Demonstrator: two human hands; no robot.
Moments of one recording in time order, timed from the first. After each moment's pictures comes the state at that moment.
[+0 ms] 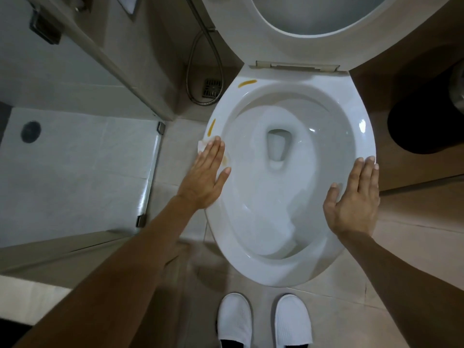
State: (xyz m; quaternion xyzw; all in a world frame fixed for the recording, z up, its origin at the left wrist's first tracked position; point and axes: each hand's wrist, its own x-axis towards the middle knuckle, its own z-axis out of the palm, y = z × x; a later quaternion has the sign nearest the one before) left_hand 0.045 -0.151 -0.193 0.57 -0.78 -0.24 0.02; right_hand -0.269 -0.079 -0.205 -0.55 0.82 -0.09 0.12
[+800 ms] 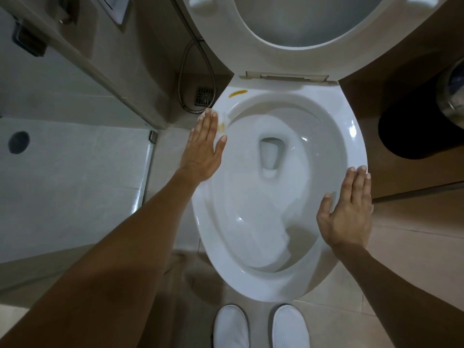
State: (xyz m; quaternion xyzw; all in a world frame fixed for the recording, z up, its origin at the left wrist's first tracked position) left_hand 0.020 -0.235 -0.199 0.63 -0.75 -0.19 0.06; right_hand -0.269 -0.079 -0.206 -0.55 0.82 -0.09 0.12
